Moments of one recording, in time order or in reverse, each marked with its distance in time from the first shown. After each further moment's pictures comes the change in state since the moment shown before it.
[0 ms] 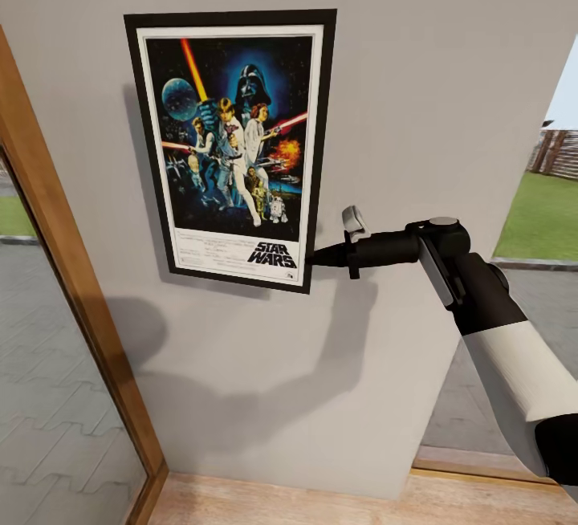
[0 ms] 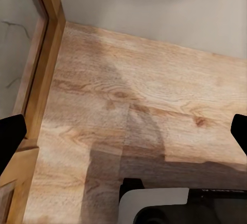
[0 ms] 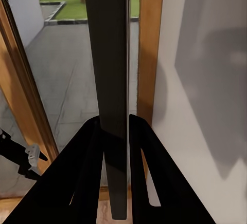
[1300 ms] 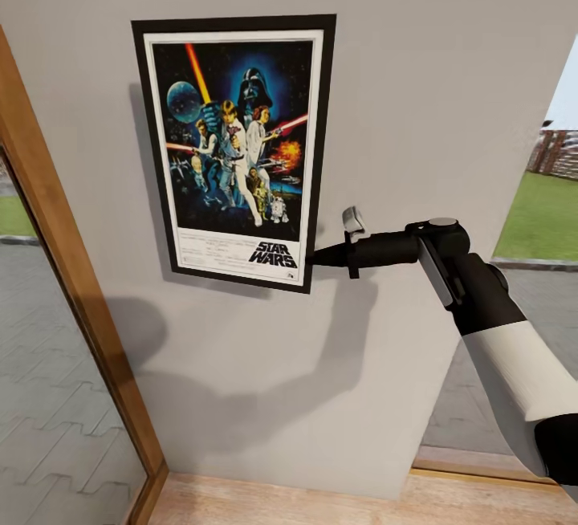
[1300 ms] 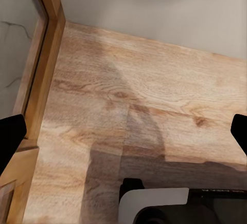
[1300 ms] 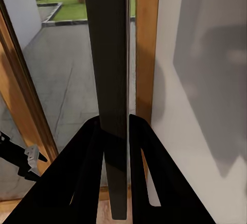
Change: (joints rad) left arm 0.000 0.000 0.000 0.000 0.000 0.000 0.000; right arm 0.000 0.001 -0.002 0.011 0.000 0.009 -0.010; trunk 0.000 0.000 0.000
